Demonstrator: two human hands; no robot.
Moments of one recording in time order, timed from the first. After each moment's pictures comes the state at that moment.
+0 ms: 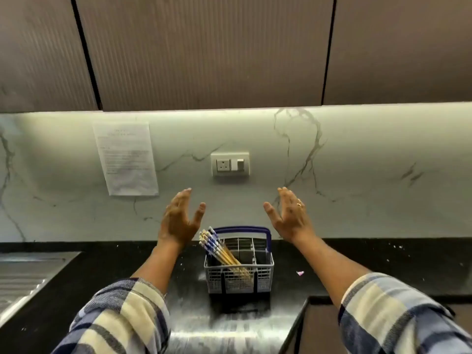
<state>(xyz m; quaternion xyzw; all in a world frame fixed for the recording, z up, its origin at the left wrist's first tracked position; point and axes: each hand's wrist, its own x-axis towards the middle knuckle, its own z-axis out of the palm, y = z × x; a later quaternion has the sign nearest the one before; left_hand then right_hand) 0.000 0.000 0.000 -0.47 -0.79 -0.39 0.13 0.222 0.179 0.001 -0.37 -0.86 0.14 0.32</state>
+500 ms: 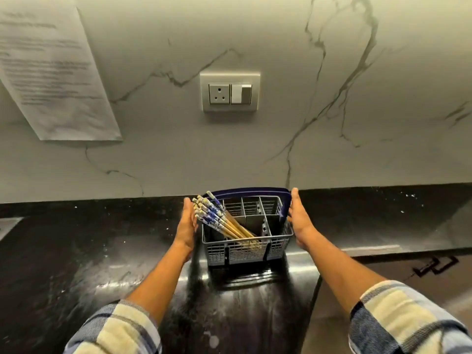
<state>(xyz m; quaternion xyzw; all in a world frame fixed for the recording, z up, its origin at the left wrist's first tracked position) -0.055 0.081 -0.162 -0.16 -0.61 -0.66 -0.41 0.152 0.233 -0.153 -0.47 -0.52 0.65 0.29</state>
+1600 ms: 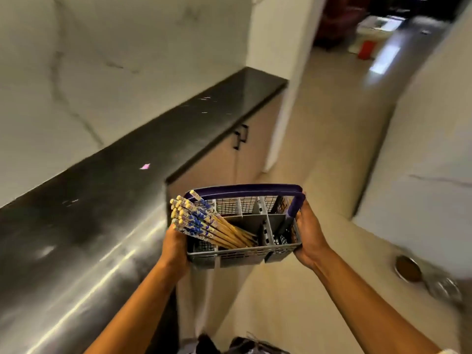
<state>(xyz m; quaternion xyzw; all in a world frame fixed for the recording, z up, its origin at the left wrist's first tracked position) 0.251 -0.013 -0.157 -0.31 -0.46 -0.45 -0.70 0.484 -0.067 -0.172 -0.56 -0.21 0.56 0.57</state>
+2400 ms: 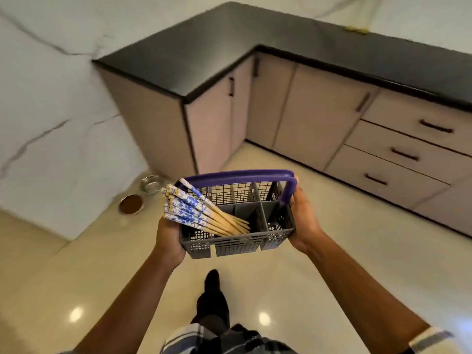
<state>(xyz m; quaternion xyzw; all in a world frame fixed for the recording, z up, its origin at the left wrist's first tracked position) 0.727 -0.516 -0.179 -0.54 -0.08 0.19 -0.82 0.657 -0.745 -0.173 -0.56 0.32 -0.01 0.76</state>
